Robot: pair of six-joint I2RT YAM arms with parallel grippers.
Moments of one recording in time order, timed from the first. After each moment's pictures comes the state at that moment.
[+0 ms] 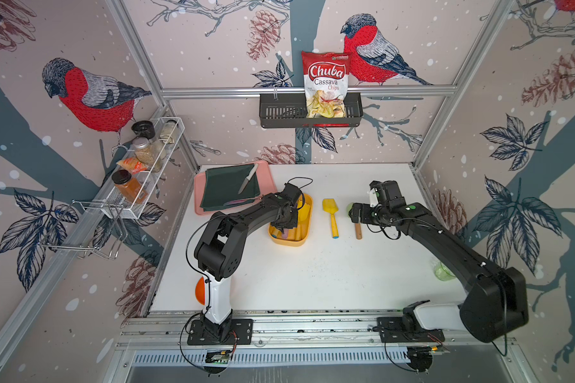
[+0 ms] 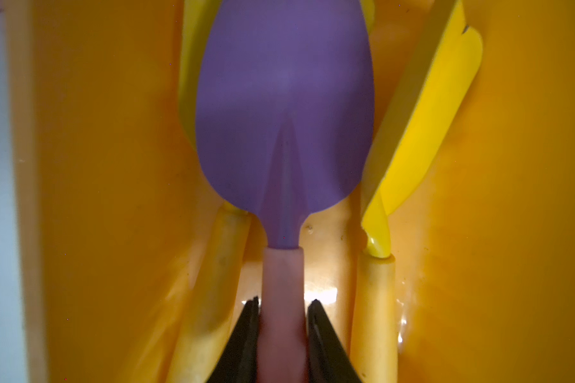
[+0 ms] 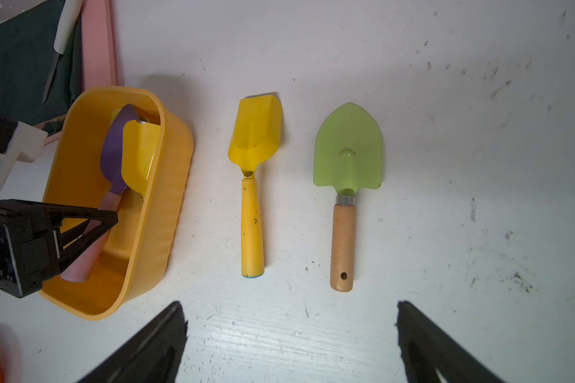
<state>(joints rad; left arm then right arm) -0.55 1.93 1.39 -0.68 -0.07 -0.44 0.38 1.35 1.07 -0.63 -0.08 0.34</state>
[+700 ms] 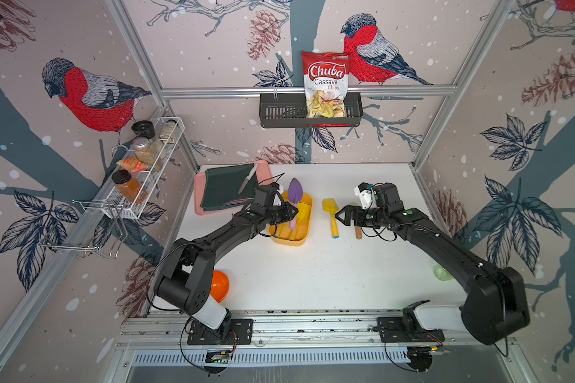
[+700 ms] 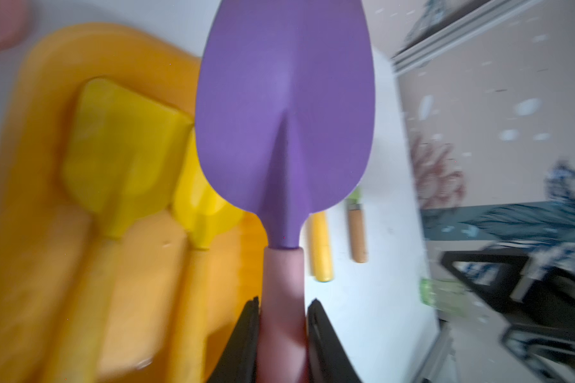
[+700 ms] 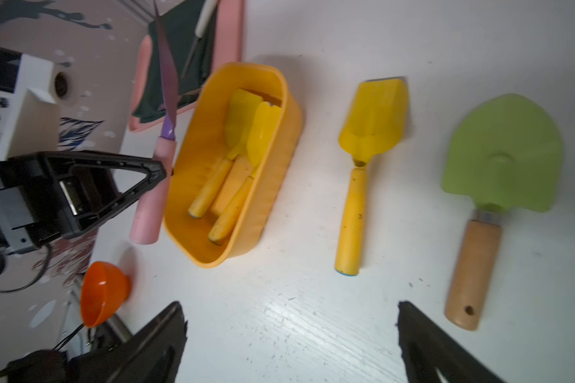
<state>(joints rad) -0.44 1.55 0.95 0.06 0.46 -0.72 0.40 1.33 0.98 -0.41 -0.49 0.35</state>
